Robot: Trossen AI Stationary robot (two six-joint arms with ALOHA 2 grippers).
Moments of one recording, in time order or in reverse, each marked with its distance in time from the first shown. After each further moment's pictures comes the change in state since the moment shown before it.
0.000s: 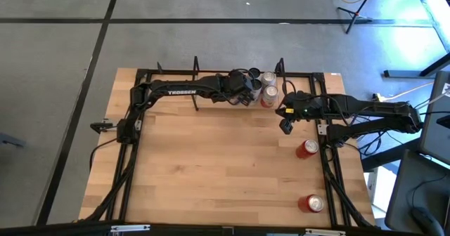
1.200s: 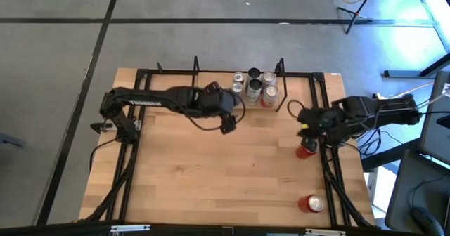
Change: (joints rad) left arm -0.264 -0.308 -0.004 -0.216 0.102 0.340; right arm 0.242 -0.035 0.165 -0.477 -0.204 0.204
